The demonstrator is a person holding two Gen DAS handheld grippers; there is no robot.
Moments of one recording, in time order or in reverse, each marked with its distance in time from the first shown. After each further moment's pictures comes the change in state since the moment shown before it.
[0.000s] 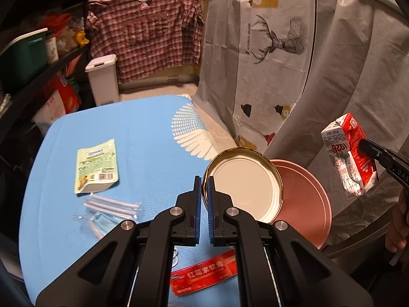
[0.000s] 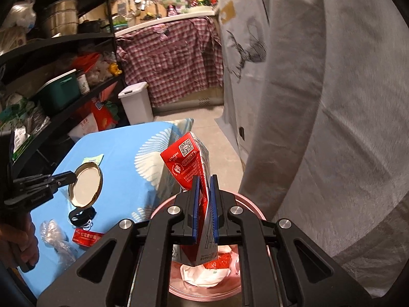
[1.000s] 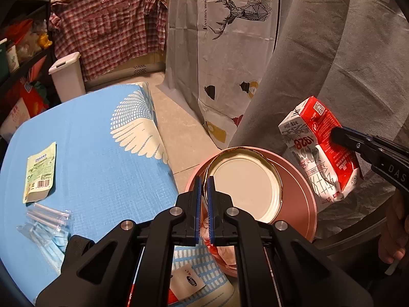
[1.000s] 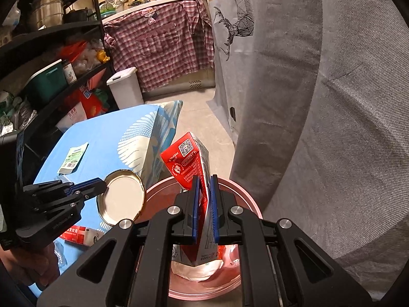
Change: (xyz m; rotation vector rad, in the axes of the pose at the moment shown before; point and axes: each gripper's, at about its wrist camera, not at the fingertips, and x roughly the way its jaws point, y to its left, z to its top) left arm 0.058 -0.076 -0.004 0.086 0.068 -0.102; right arm 0.034 -0.021 -0.007 0.015 0.090 -0.031
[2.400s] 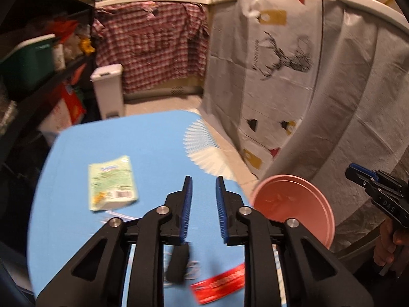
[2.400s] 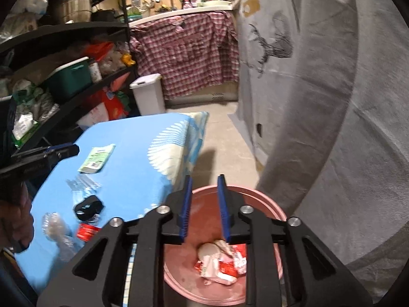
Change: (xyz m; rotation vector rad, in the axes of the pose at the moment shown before) left arm -0.093 0.108 0.008 -0.089 -0.141 0.119; right arm -0.018 0.055 -0.001 -0.087 -0.077 0.096
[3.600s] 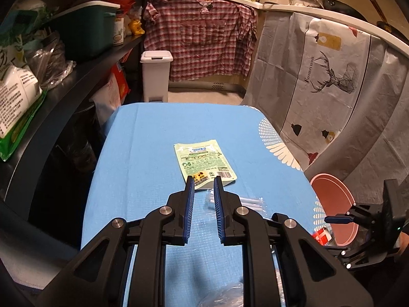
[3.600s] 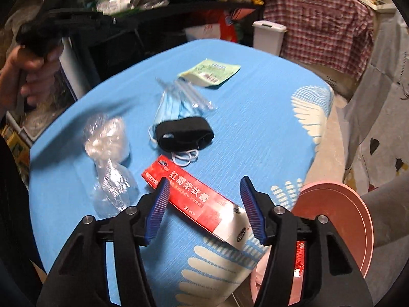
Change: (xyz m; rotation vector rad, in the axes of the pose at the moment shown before) left arm -0.039 0.154 -0.028 -0.149 0.035 0.081; right arm 0.079 0.147 -0.065 -0.515 0.317 0.401
